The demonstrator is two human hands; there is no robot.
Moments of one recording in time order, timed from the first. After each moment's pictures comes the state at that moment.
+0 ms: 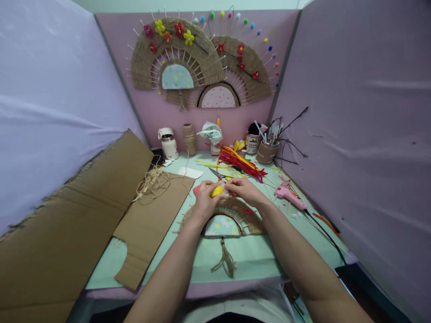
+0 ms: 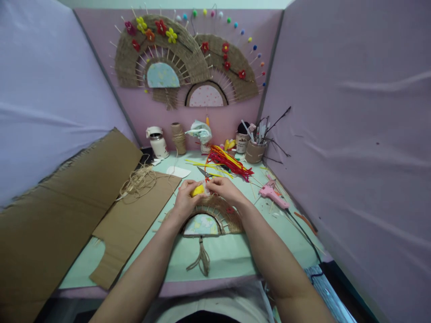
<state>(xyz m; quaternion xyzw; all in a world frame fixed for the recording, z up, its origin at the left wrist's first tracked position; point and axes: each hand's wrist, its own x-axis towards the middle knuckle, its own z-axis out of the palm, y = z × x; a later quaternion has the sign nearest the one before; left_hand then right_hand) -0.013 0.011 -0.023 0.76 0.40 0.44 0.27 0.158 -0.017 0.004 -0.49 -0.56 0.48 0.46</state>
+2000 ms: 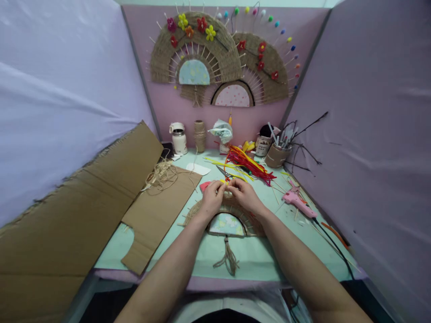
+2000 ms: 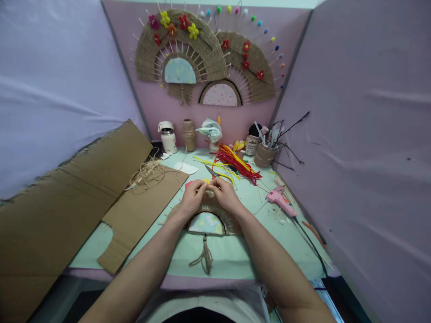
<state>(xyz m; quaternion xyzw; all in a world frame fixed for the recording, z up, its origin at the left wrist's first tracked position) -0.011 0.004 -0.016 0.73 0.39 0.46 0.31 0.134 -0.019 -0.007 -0.51 -0.67 0.26 0.48</state>
